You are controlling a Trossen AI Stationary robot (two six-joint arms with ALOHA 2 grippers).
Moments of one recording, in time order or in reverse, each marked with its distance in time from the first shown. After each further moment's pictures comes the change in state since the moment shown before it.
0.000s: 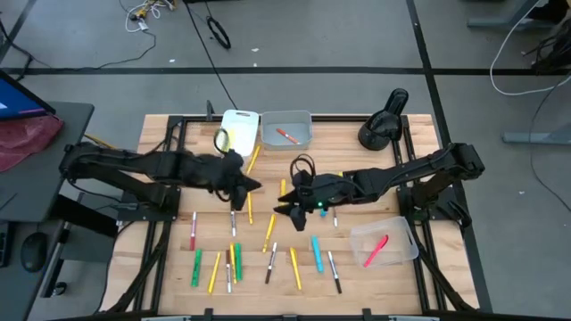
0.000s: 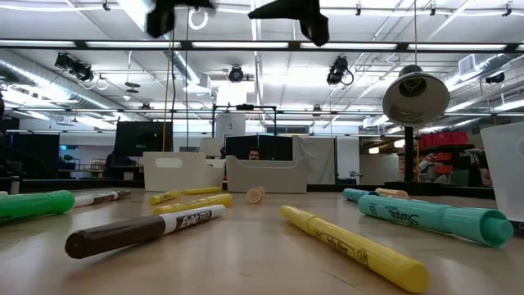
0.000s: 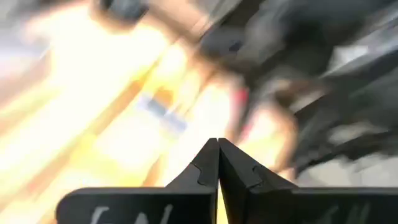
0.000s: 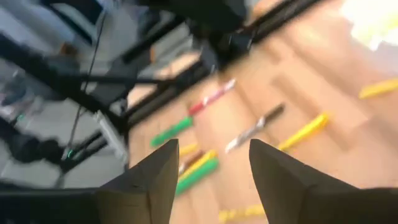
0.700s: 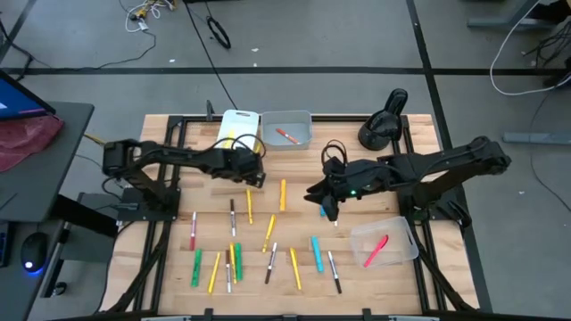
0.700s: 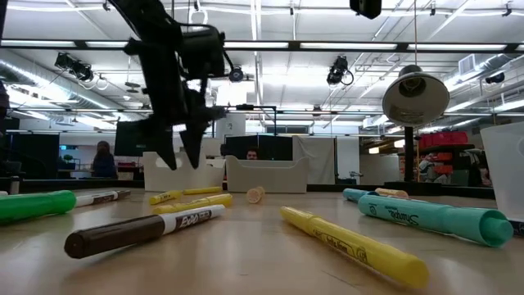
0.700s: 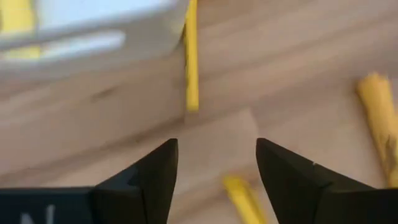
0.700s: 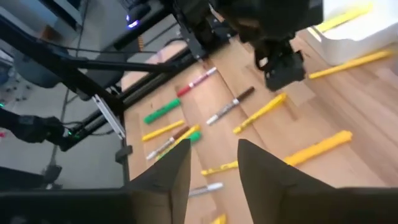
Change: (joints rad) left arm 0.308 0.441 -0.117 -0.161 -0.074 -0.267; right arm 0.018 -0.270 0.001 -0.349 0.025 -0.009
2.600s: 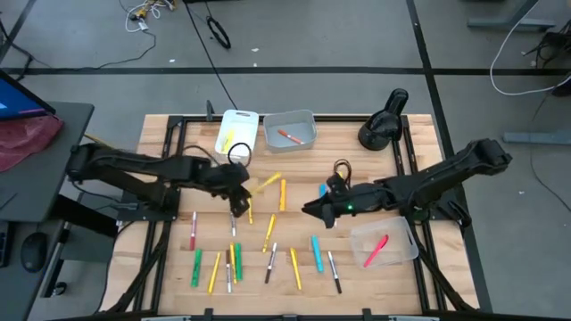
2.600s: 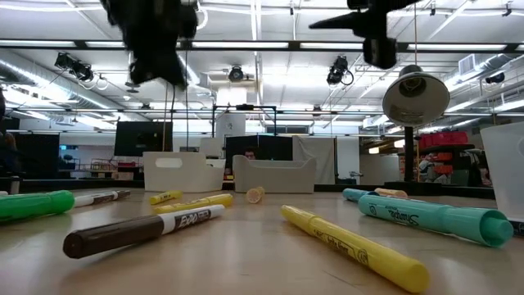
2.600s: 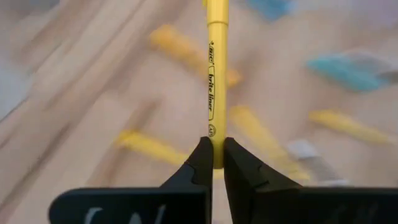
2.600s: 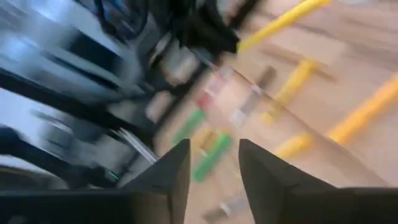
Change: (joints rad) left arm -0.253 -0.360 -0.002 0.013 0.192 0.396; right arm 0.089 -0.012 -0.449 0.644 0.116 0.334
